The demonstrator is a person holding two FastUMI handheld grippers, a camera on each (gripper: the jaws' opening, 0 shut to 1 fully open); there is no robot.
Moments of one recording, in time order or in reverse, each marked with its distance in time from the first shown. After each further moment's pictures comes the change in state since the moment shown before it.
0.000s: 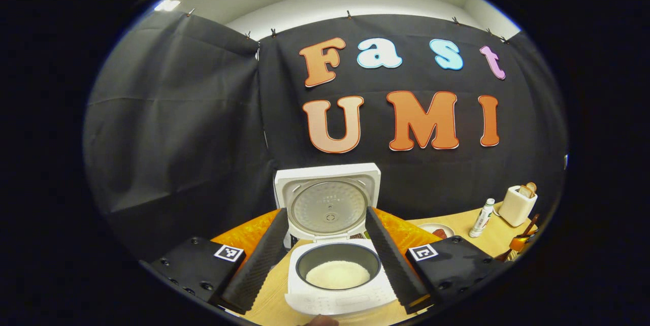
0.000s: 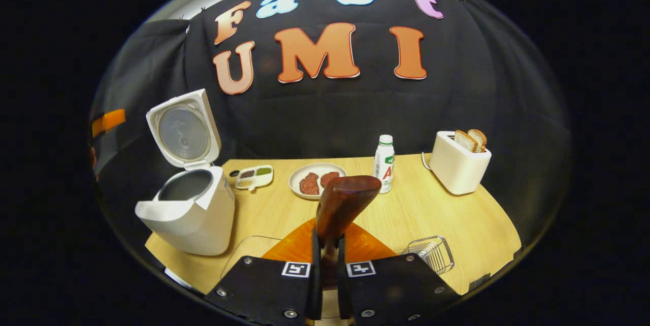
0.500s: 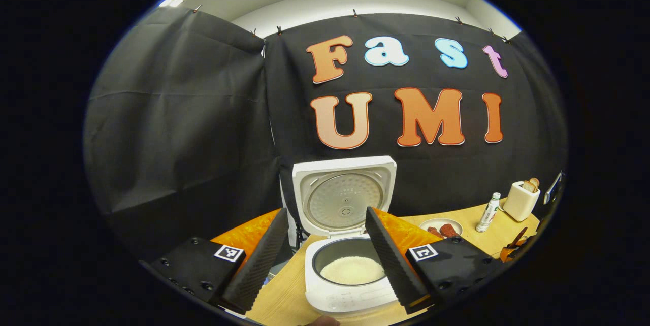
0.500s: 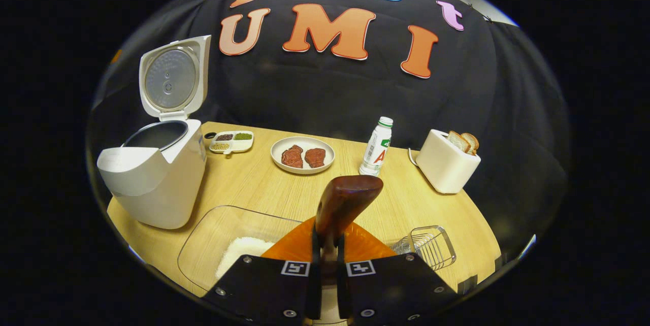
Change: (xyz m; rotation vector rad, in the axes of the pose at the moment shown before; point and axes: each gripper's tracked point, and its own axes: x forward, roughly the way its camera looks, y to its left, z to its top) left arm 0.000 0.042 -0.014 0.002 0.014 0.015; right arm 0.025 0.010 -0.049 -0.162 0.050 -0.143
